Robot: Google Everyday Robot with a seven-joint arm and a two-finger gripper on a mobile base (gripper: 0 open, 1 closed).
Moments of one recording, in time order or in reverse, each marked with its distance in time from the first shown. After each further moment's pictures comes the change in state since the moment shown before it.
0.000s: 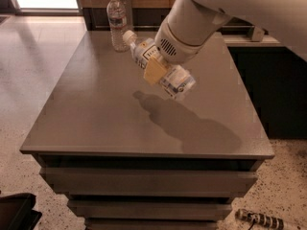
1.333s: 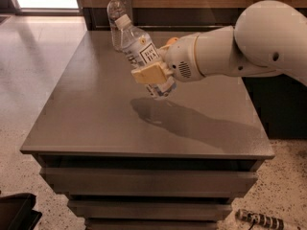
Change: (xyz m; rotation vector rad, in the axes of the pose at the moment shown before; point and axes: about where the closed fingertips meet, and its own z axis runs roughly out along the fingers) arm -0.031 0.015 0.002 -0.195 -0.622 -0.141
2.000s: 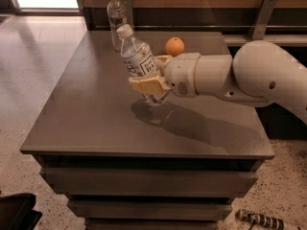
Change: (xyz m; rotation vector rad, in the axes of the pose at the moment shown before) arm 0.015 0.003 0.016 -0.002 -0.181 -0.068
